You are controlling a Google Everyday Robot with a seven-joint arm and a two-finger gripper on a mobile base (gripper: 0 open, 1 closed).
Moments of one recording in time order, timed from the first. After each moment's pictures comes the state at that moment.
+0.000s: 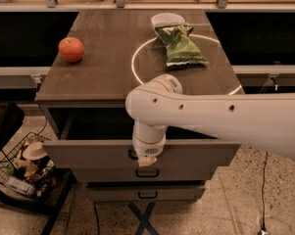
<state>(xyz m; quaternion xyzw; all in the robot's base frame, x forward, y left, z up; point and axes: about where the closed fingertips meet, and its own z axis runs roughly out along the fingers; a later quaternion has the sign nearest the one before) 0.464 0.004 0.654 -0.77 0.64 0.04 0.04</state>
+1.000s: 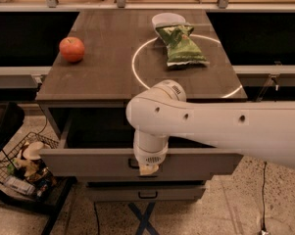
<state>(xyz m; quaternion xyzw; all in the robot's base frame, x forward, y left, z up) 0.440 0.003 0.661 -0.76 0.64 0.03 0.04</state>
